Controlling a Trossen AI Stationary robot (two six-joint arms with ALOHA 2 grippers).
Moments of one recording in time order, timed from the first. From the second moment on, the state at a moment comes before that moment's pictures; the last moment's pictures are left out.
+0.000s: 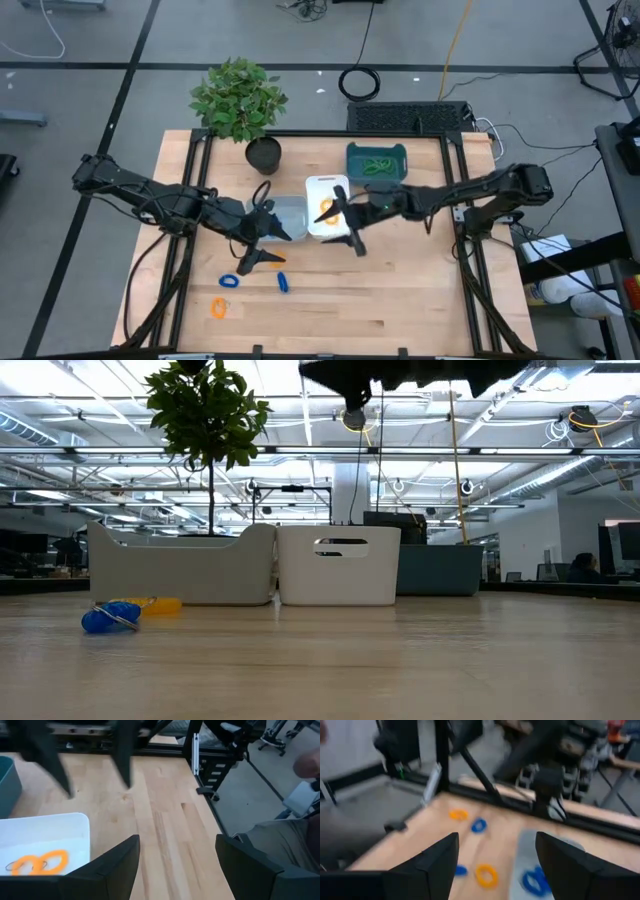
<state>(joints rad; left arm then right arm) -0.30 1.16 0.99 -0.29 0.02 -0.20 0.05 1.50 0.95 0.35 -0.27 -0.15</state>
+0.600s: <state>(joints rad) -0.39 1.22 0.99 -0.40 -0.19 -0.02 0.17 1.50 0.84 0.69 -0.16 0.01</state>
